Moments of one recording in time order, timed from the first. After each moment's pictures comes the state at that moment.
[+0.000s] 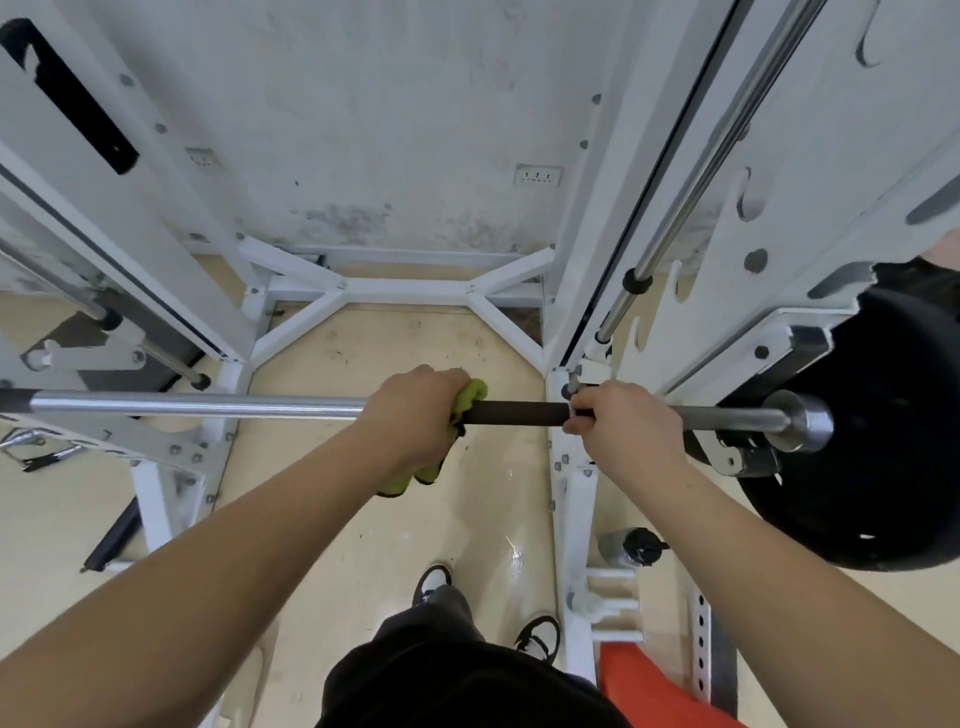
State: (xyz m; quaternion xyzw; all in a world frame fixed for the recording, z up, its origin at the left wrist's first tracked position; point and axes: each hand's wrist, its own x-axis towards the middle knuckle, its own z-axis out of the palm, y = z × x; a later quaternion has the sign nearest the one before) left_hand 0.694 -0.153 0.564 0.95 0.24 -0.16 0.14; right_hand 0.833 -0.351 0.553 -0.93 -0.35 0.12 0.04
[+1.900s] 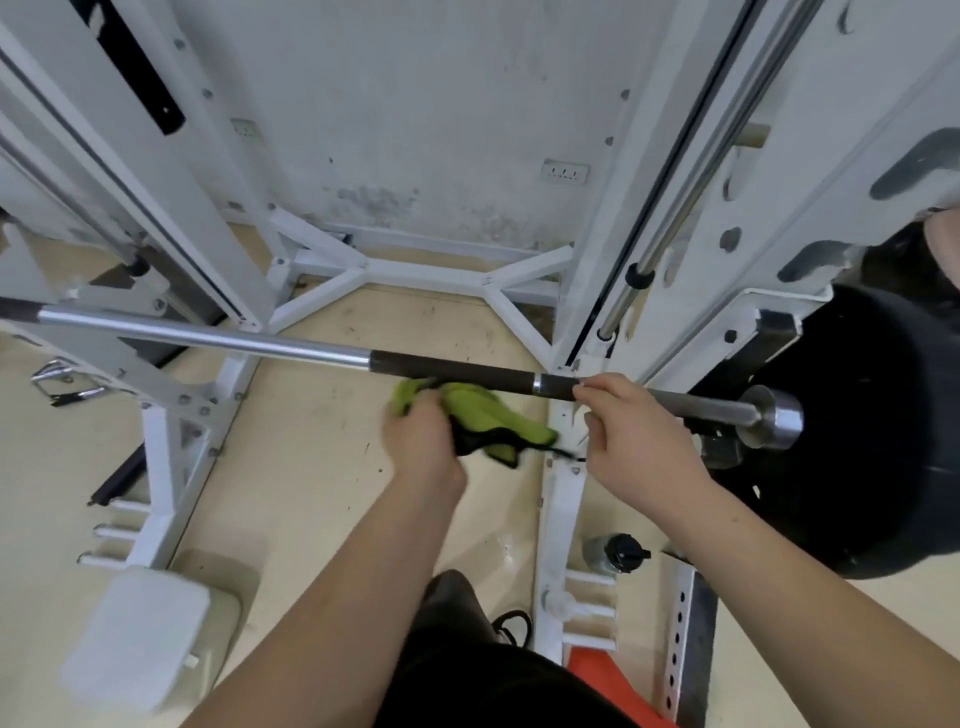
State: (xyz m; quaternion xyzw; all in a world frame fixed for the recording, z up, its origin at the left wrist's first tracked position) left_hand 0.707 -0.280 0.521 0.21 0.59 0.37 0.69; right_hand 0.843 -0.431 0.547 -0.87 -0.46 0.10 0.15
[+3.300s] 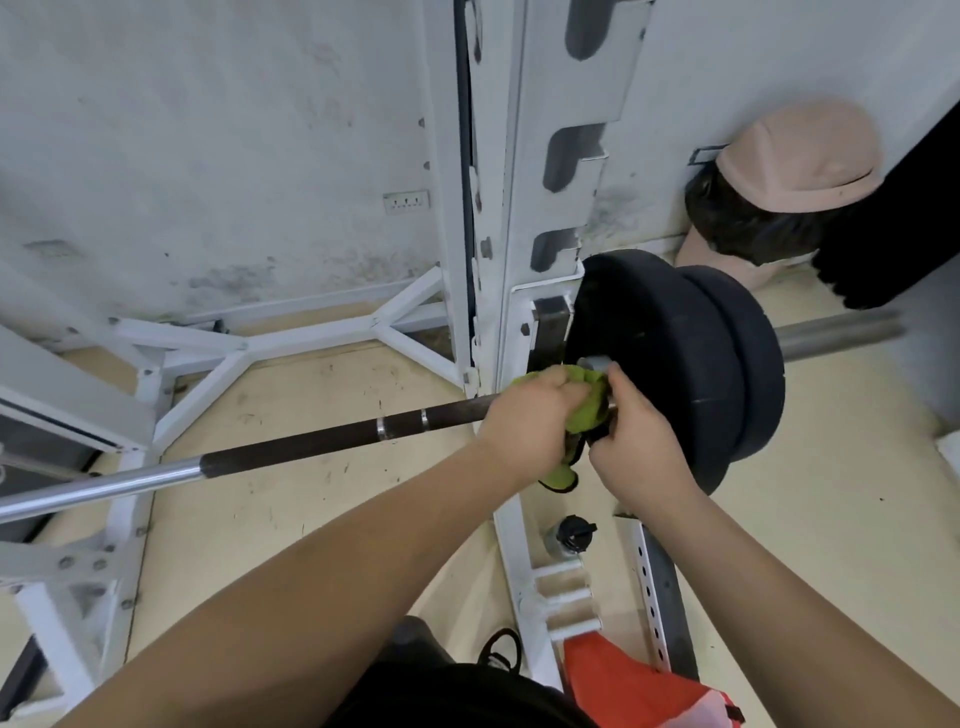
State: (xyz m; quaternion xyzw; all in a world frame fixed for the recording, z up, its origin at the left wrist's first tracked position) left_hand 0.872 -0.400 0.543 0.97 -0.05 -0.04 0.22; right_hand 0.893 -0.551 0.573 -0.89 -0.14 0.16 0.40
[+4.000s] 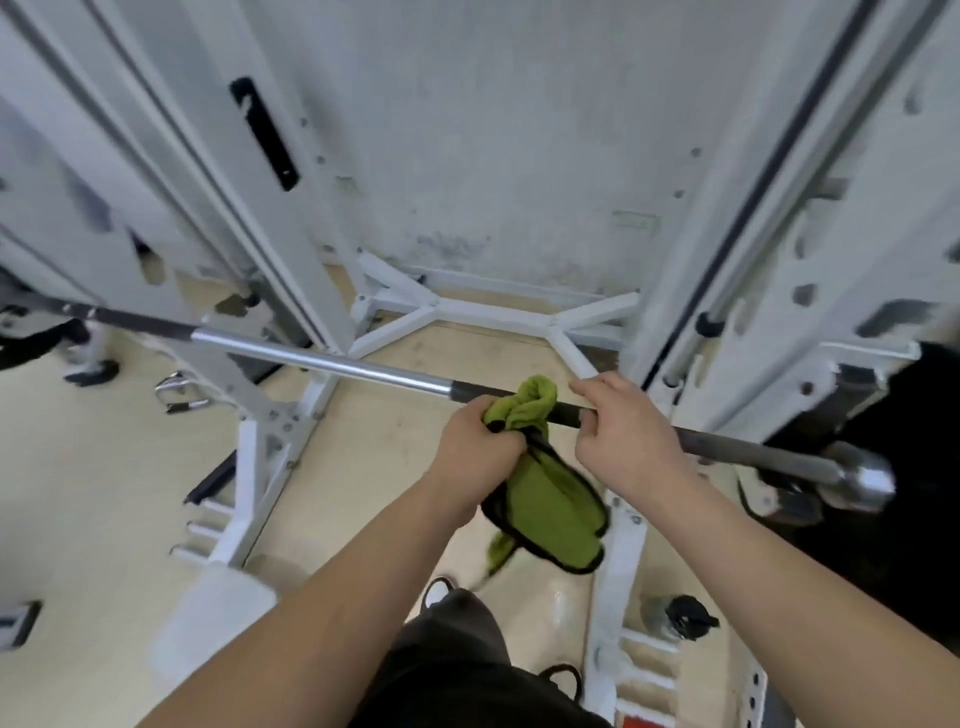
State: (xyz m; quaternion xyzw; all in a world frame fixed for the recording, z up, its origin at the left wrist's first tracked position) left_hand 0.658 -0.260 0.584 0.64 0.50 0.13 0.58; right_hand 0.811 -0.352 0.572 -0.84 -0.47 0.14 0.22
